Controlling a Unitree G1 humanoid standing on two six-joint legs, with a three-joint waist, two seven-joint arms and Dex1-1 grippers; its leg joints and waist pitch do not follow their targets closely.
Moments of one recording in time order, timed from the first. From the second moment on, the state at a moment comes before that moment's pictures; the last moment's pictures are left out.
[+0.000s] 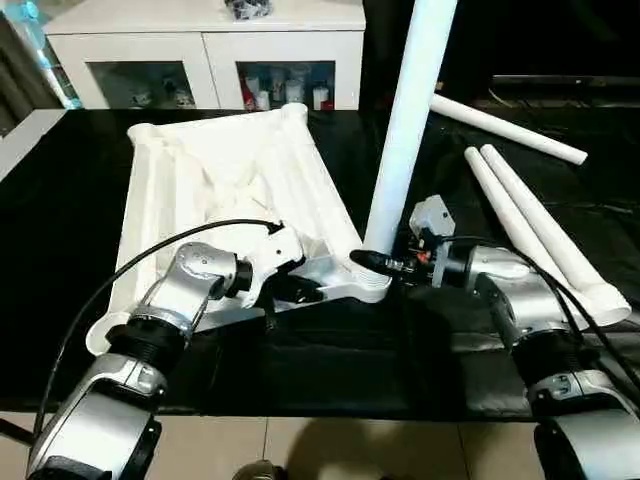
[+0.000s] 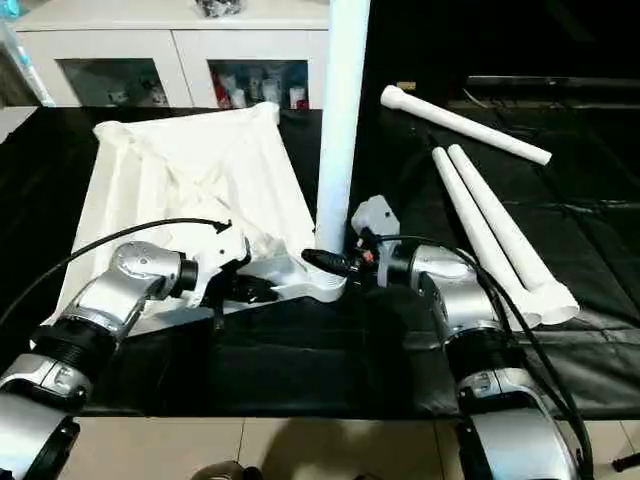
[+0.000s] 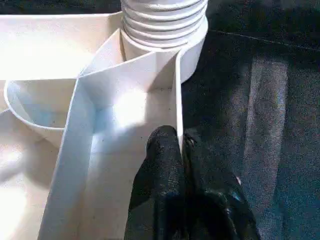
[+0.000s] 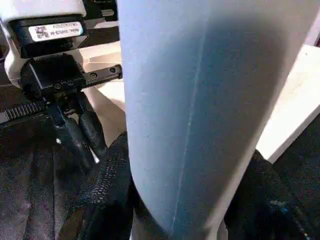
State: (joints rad) left arm -0.67 0.34 -0.28 0.68 0.03 0.10 -1.17; right arm -0.62 -0.29 0.08 0.72 0.16 -0.05 1.10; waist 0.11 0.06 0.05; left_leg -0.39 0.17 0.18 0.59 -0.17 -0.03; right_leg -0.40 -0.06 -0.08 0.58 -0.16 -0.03
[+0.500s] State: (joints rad) left arm -0.67 0.35 -0.29 0.68 0.03 0.08 -1.22; right arm -0.60 -0.32 0.11 0.67 0.16 -0.03 1.16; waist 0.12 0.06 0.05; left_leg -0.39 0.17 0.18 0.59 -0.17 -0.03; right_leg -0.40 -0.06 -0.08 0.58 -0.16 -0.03
